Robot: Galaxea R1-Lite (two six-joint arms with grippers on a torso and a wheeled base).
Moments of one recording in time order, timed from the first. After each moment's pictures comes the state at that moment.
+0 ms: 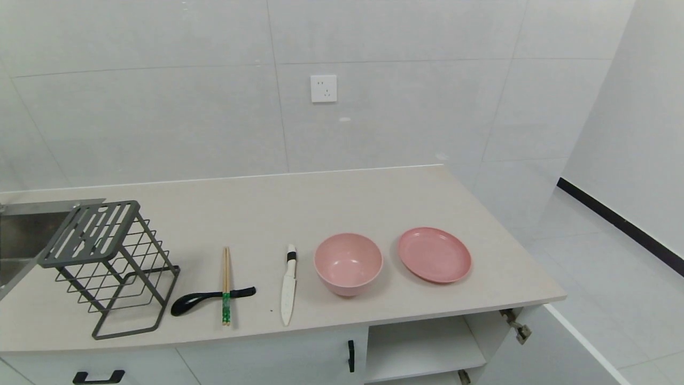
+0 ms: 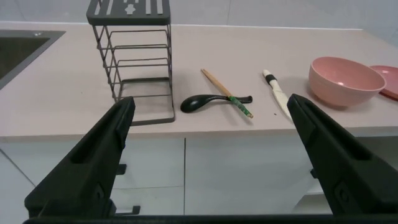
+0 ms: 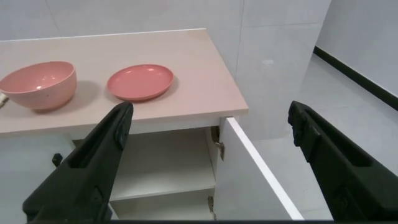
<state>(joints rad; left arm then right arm) 0.00 0.00 0.00 -0.01 0.01 -0.04 0.00 0.00 0.00 0.00 0.00 0.00</state>
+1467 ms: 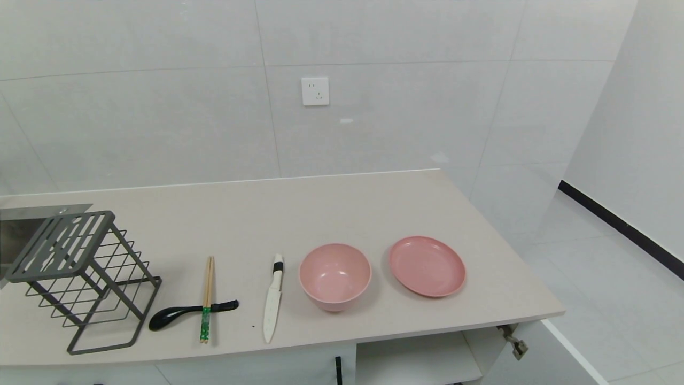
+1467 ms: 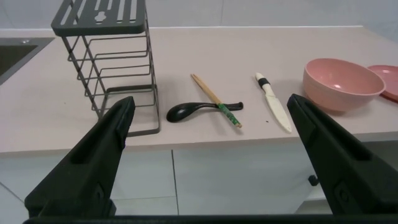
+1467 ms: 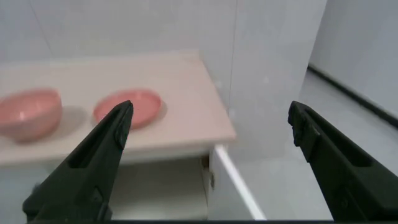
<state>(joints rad) 0.00 0.00 0.00 0.00 0.00 -0.02 0.00 0.00 0.00 -0.13 -0.01 0.01</state>
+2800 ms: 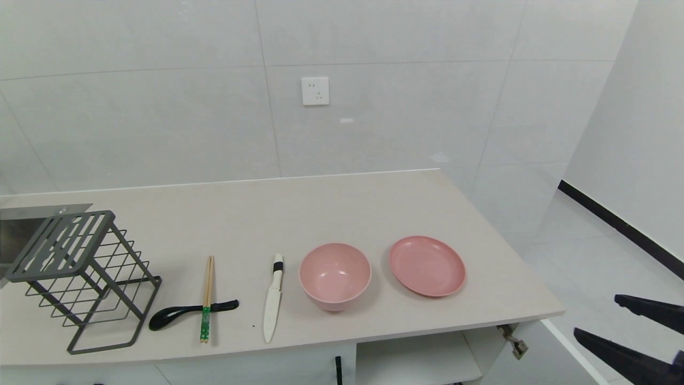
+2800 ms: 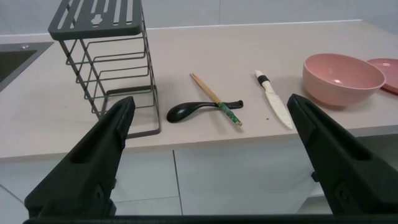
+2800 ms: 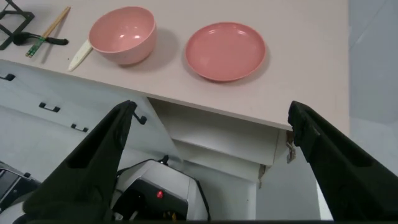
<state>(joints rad) 0.00 0.00 0.00 0.00 -0.01 0.01 0.21 0.93 -0.26 -0.25 0.26 0.01</state>
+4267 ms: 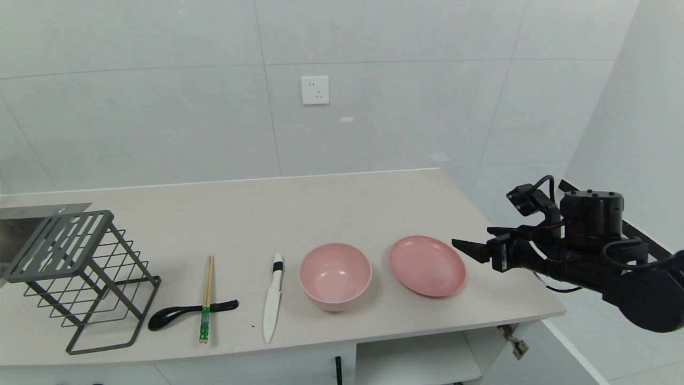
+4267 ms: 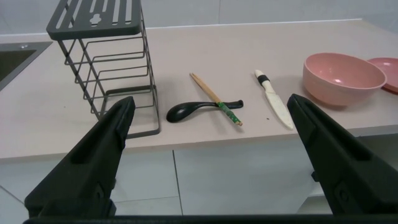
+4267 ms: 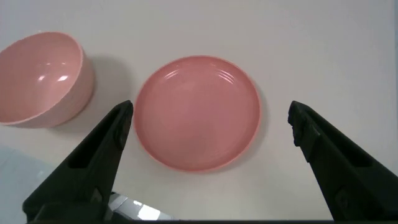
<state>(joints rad) 0.00 0.00 0.00 0.00 -0.01 0.01 0.19 1.92 -0.57 -0.86 0.30 -0.03</state>
